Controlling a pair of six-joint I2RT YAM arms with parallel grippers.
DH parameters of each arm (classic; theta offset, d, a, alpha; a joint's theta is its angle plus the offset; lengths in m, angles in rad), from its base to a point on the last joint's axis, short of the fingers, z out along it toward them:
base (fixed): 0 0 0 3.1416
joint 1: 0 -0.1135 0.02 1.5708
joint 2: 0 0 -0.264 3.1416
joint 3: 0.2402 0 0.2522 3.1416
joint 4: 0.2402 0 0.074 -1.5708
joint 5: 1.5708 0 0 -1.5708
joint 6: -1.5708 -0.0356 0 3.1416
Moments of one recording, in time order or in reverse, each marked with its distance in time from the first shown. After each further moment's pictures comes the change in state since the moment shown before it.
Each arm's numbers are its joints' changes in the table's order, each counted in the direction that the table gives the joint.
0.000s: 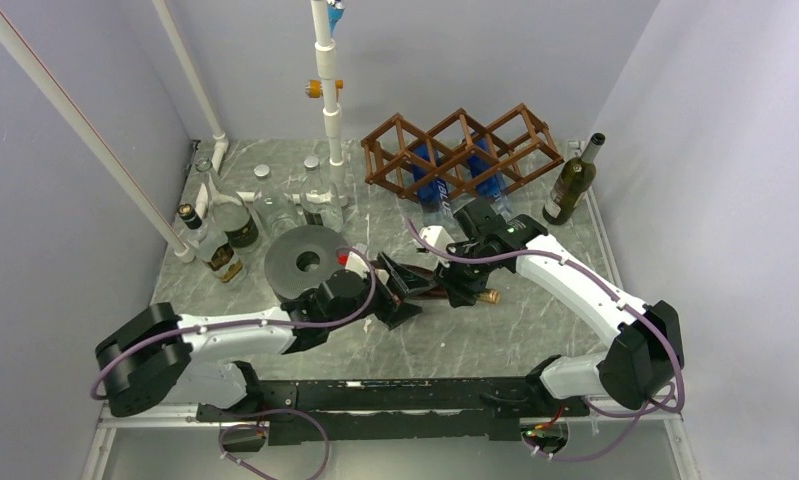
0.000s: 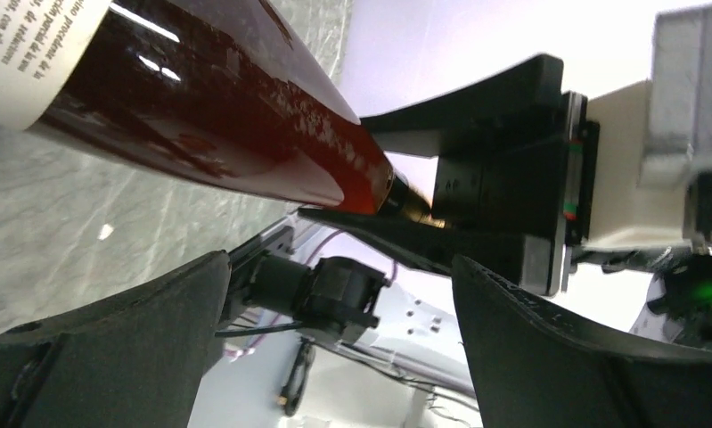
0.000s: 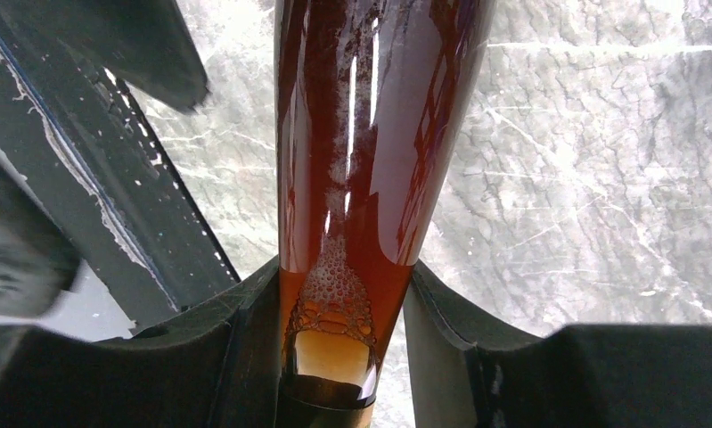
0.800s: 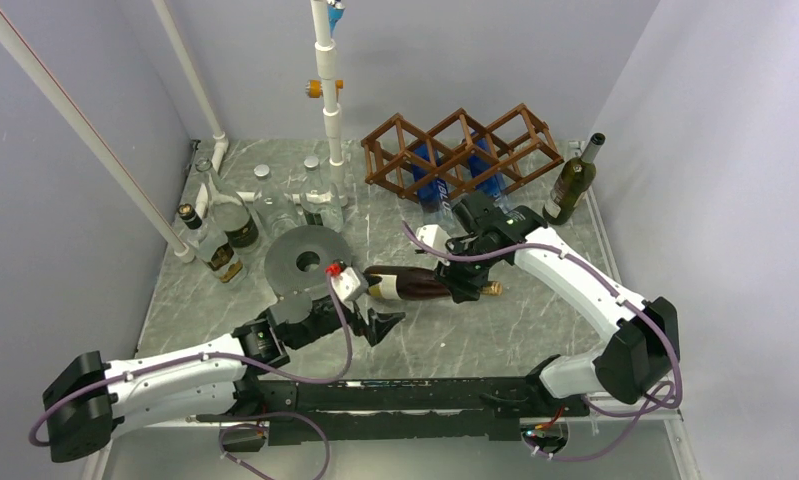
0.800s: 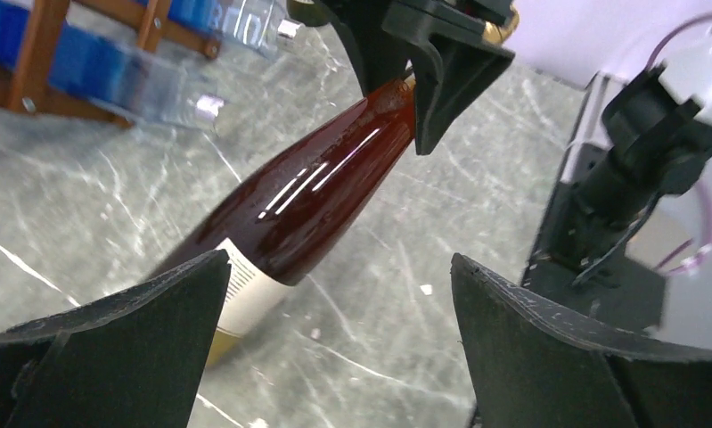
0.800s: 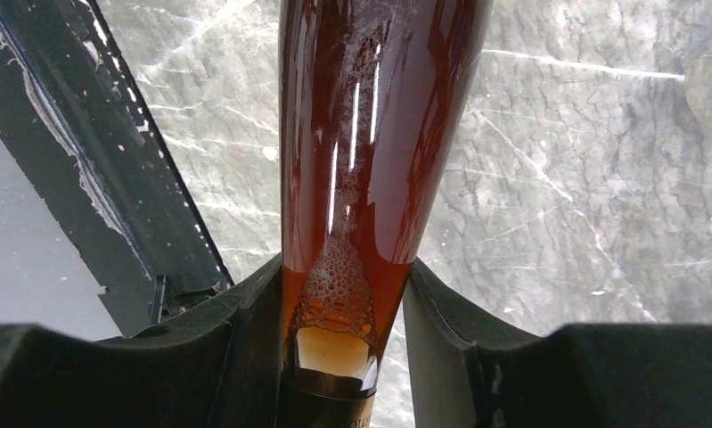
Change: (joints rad) left arm 0.021 -0.472 -0.167 0.073 0.002 -1.441; right arm 0.000 0.028 0.073 0.082 0.007 0.134
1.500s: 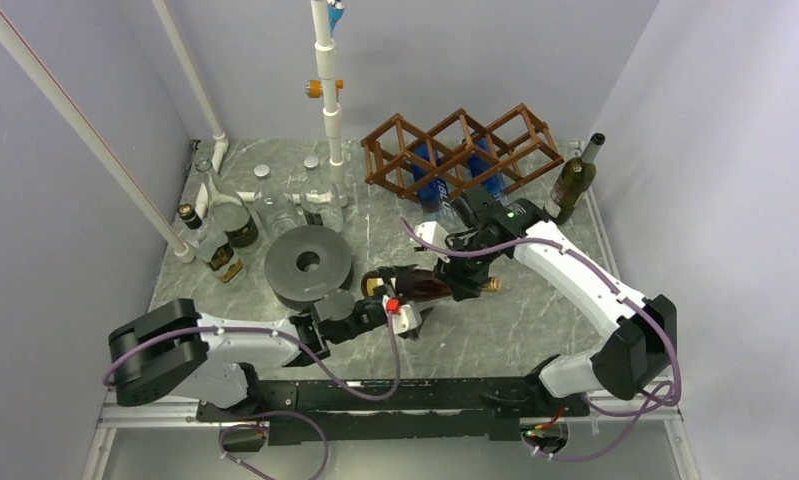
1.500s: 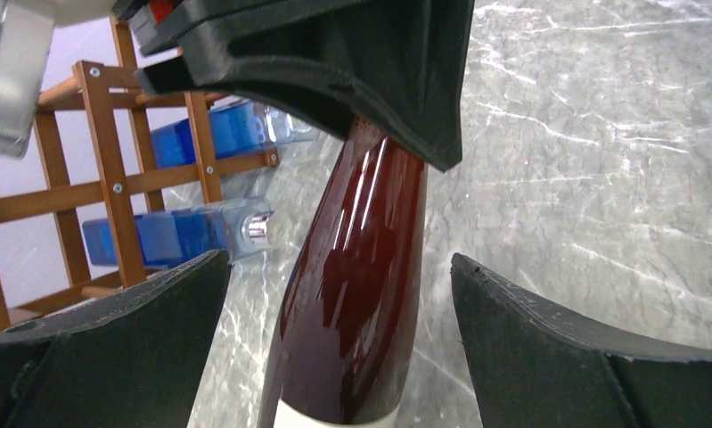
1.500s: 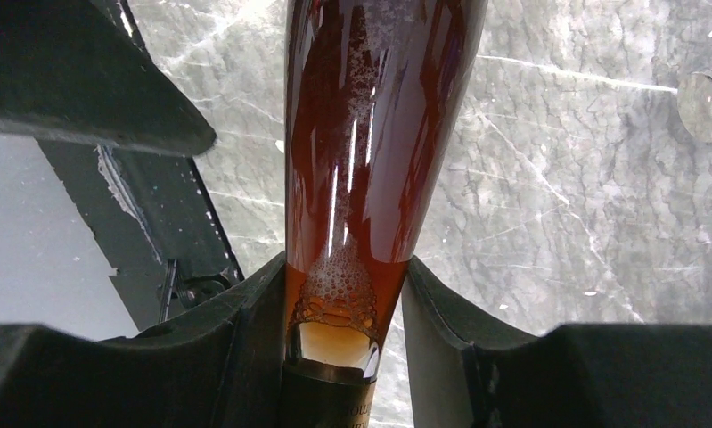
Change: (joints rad) left arm 0.088 0.465 0.060 -0.458 0.007 -0.702; right arm 0.000 0.025 0.080 0.079 -0.023 0.039
